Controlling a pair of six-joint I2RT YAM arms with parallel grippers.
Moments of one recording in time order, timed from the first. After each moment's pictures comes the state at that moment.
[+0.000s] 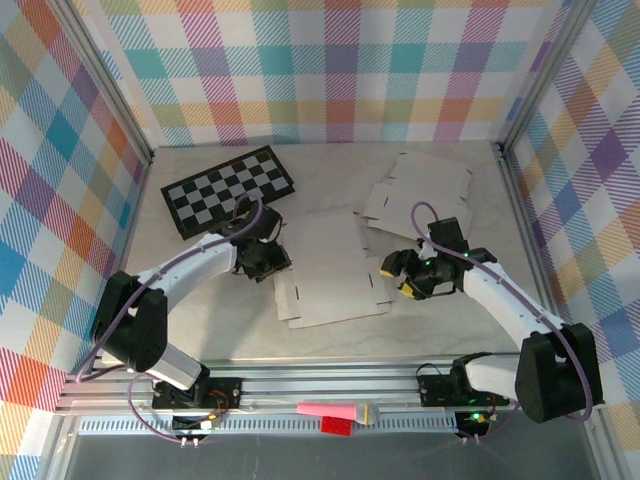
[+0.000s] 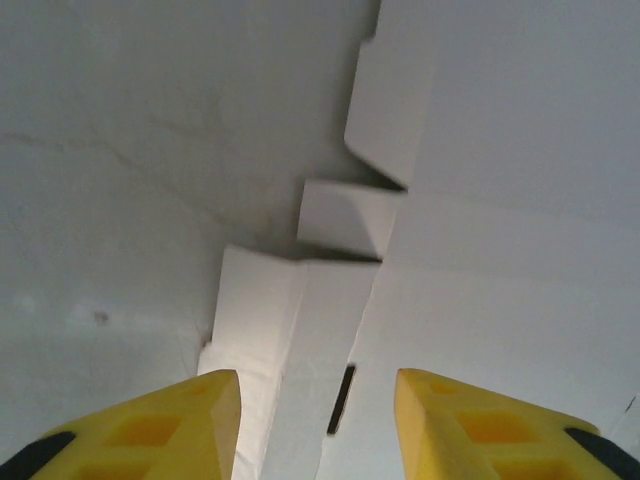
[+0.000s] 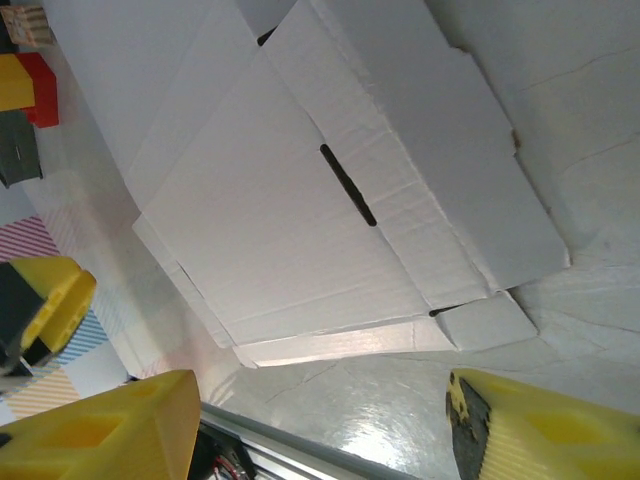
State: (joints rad) left arm -0.47 1.54 1.05 -0.73 0.09 -0.89; right arm 0.28 1.22 0.73 -0.60 -0.56 0.85
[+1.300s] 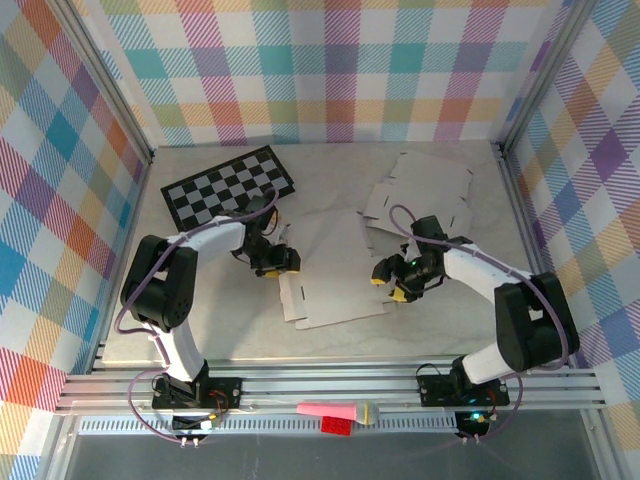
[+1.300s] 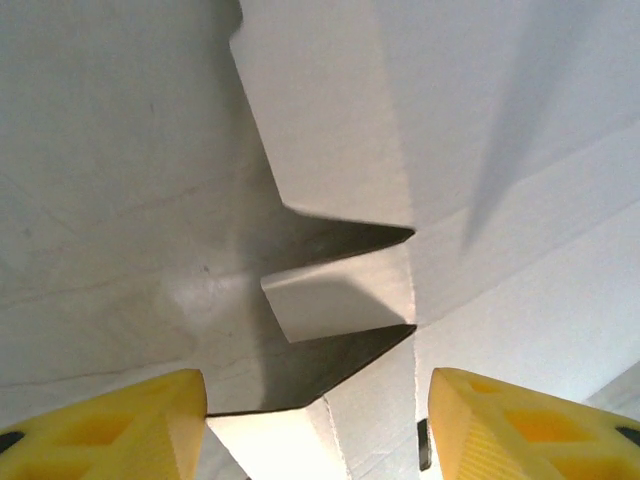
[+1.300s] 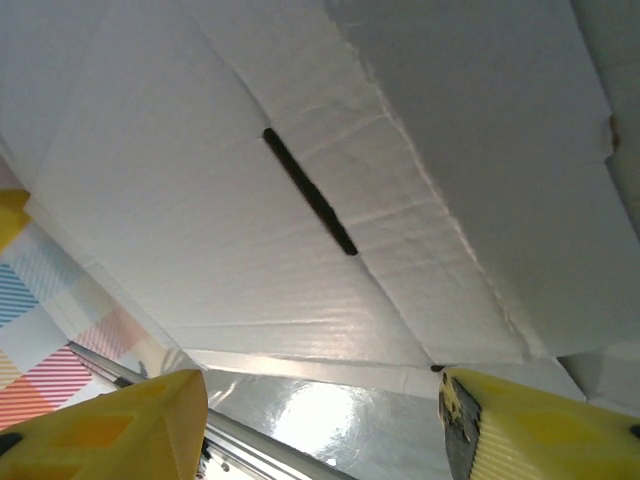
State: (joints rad) left arm -0.36 1.79 1.15 -0.72 0.42 -0.33; right arm 0.31 1.49 0.79 -0.61 -0.59 0.72
